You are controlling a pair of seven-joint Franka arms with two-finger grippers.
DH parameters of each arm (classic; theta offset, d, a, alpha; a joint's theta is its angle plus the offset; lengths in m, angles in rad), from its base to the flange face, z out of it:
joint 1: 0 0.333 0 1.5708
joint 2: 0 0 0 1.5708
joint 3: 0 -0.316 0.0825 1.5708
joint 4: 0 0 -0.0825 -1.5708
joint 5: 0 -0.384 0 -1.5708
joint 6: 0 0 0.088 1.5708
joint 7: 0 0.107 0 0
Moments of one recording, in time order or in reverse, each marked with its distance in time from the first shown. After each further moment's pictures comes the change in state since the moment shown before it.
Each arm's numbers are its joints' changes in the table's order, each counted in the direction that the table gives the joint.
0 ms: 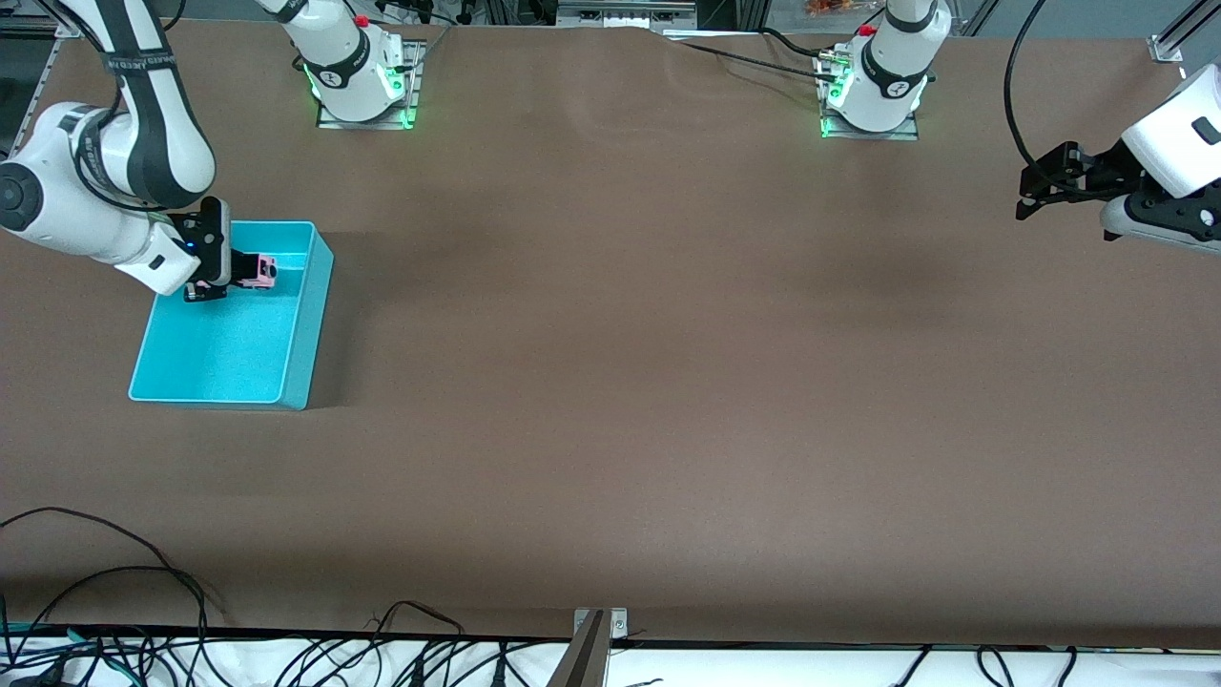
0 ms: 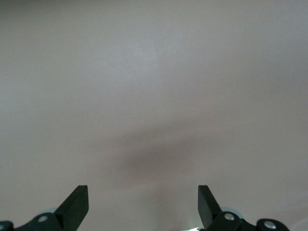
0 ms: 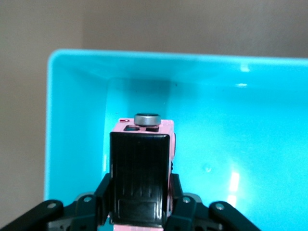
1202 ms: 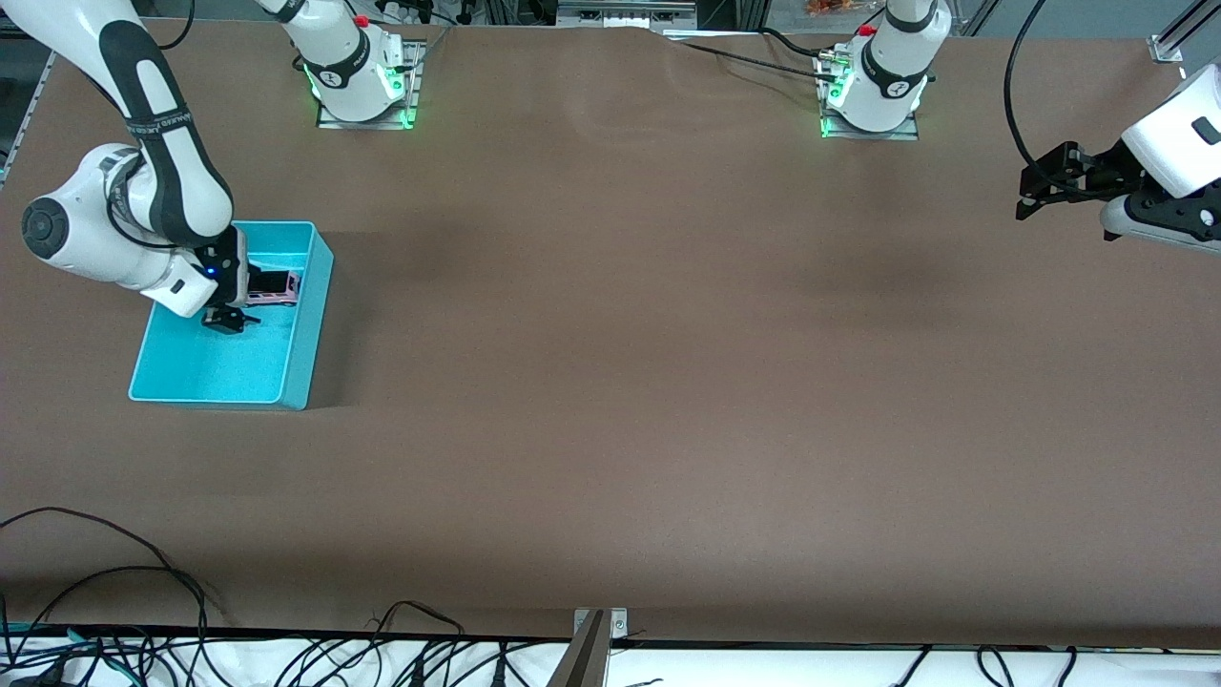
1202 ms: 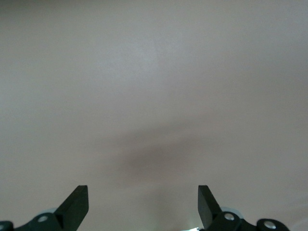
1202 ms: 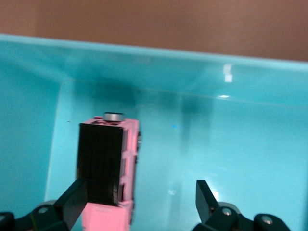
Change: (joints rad) left arm 0.000 0.000 0.000 0.000 0.000 0.000 0.000; right arm -0.002 -0.143 -0.007 -0.073 -0.181 0.112 -0.182
